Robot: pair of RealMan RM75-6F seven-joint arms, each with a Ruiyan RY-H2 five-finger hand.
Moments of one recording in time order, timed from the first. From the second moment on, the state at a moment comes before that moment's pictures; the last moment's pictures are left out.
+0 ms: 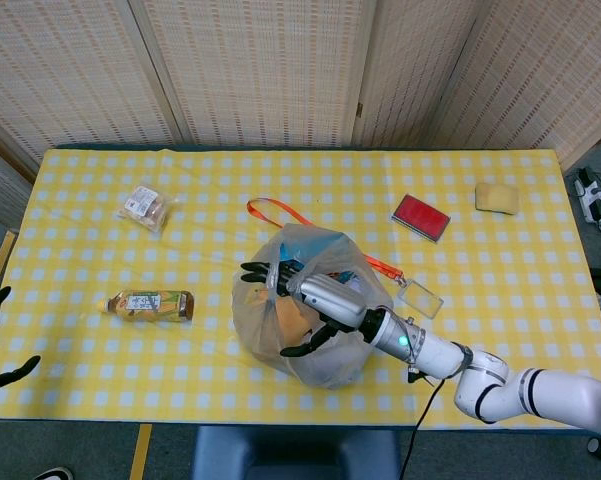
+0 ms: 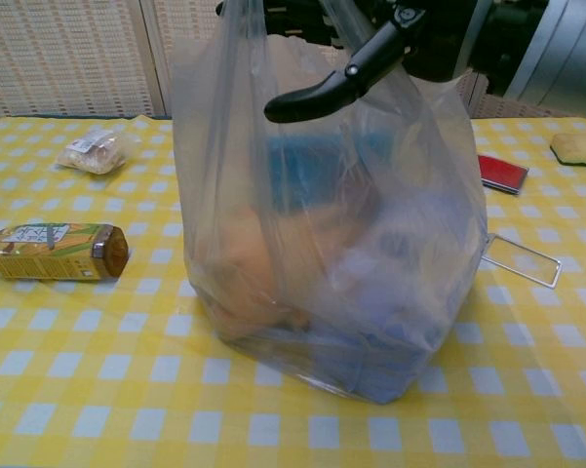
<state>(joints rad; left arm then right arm) -0.07 -1.11 -0.08 -1.52 1.51 1.58 -0.12 0.93 -1.34 0.12 -1.56 -1.77 1.11 0.93</state>
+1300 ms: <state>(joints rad) -0.05 -1.09 -0.08 -1.52 1.50 1.59 -0.15 1.14 -1.60 0.16 -1.33 -1.71 1.19 1.73</state>
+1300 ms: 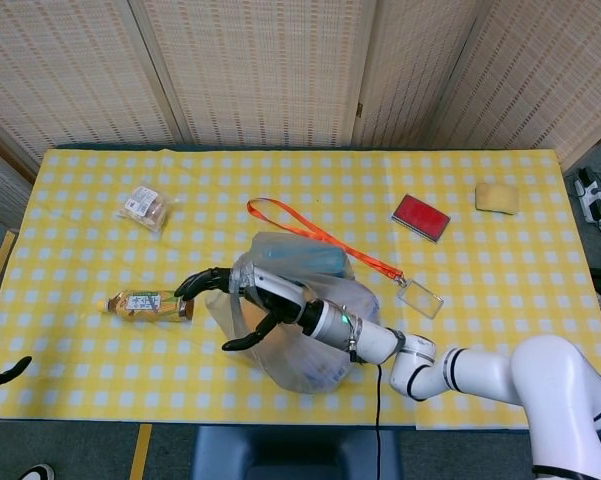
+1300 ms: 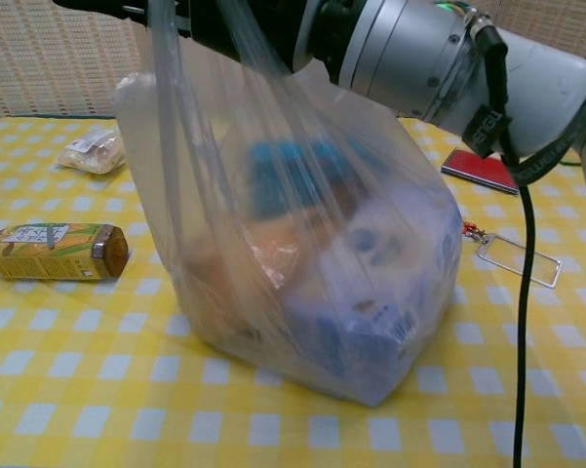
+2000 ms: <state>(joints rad) -0.06 -1.09 -0.08 -1.53 1.52 1.58 -0.15 1.00 -1.51 0.32 -1.74 -1.15 1.09 1.59</state>
